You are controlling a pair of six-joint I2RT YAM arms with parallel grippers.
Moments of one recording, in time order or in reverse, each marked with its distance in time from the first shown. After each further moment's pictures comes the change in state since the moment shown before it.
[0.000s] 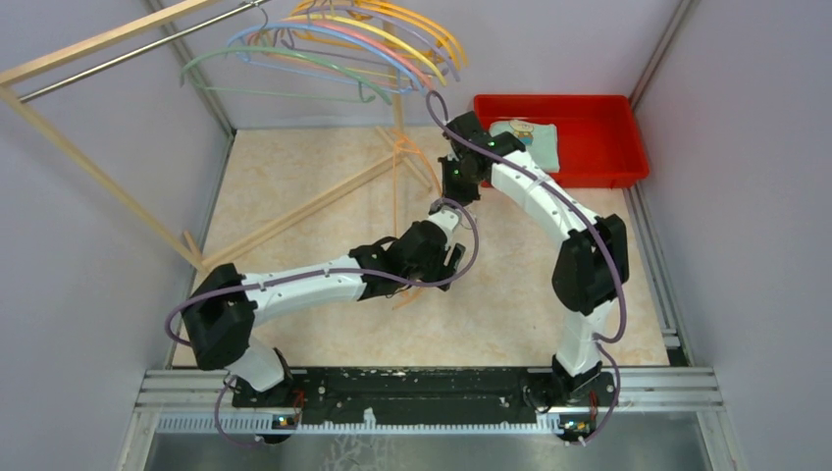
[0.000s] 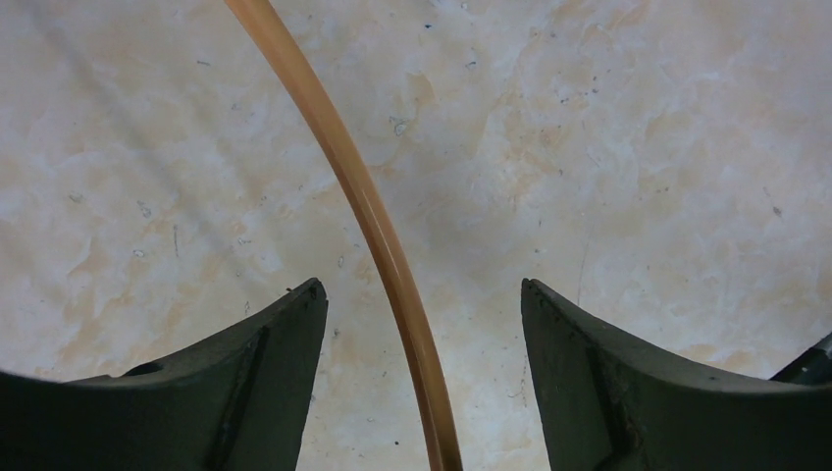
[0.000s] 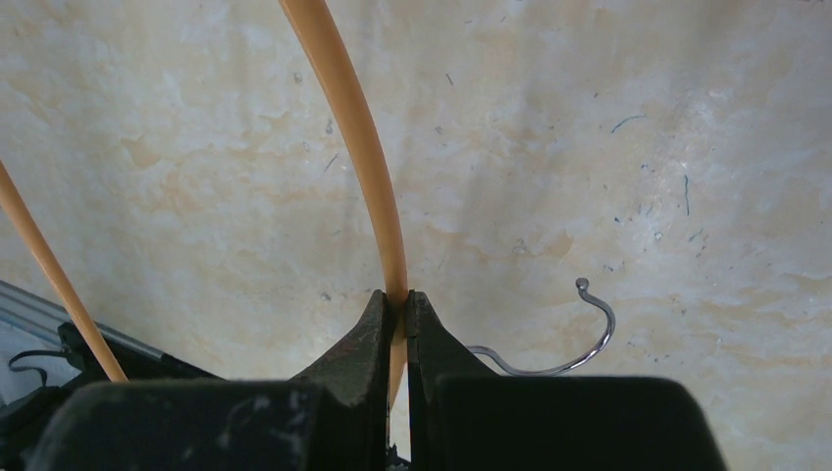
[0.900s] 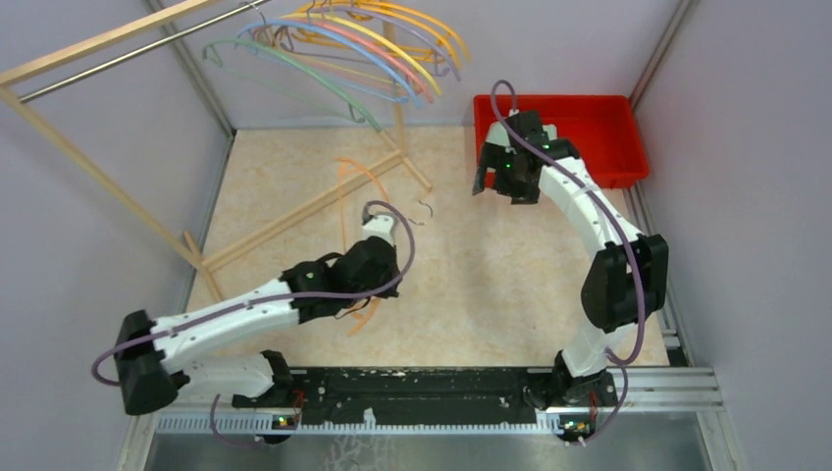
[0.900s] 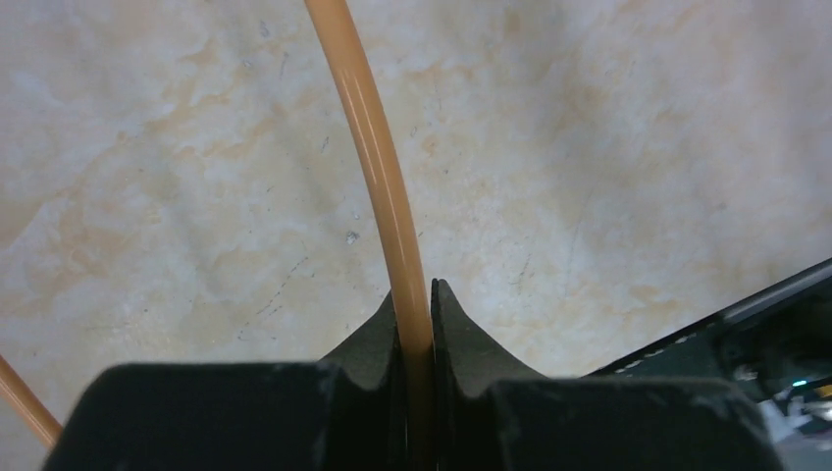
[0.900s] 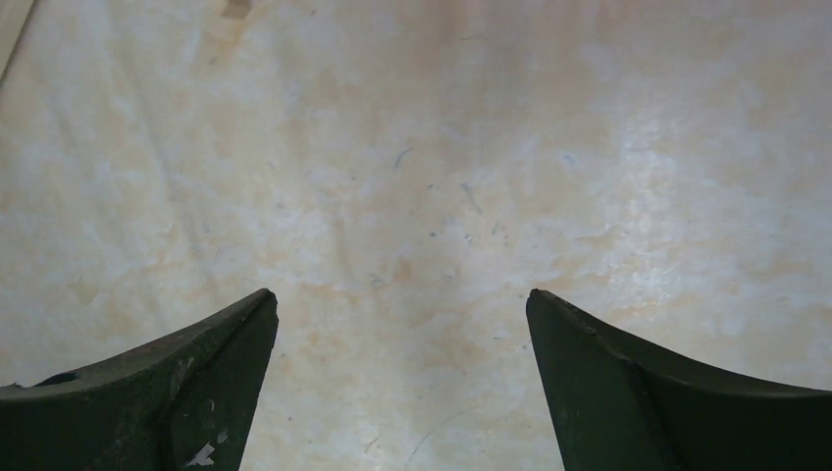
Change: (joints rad) left arm -0.004 -0.321 -0.159 -0.274 -0.081 -0.289; right arm -0.191 -0.182 -0.189 0.090 0.076 0.032
